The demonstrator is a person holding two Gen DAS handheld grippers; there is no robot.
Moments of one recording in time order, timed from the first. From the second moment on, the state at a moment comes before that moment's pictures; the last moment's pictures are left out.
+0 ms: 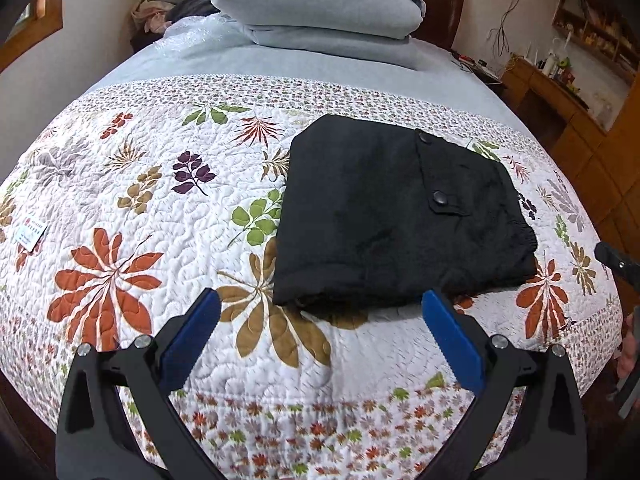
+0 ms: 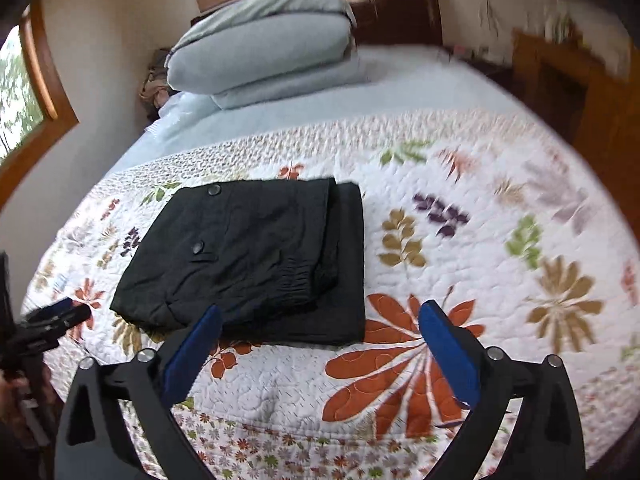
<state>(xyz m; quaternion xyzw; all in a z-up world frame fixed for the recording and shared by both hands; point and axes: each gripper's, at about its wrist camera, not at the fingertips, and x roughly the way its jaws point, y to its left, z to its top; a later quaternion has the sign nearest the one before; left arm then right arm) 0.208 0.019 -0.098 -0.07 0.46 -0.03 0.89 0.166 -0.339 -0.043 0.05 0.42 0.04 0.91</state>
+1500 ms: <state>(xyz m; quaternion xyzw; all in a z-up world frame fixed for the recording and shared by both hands) 0.107 0.025 -0.006 -0.06 0.36 -0.05 0.93 0.056 -0.279 0.040 0.03 0.35 0.05 0.93</state>
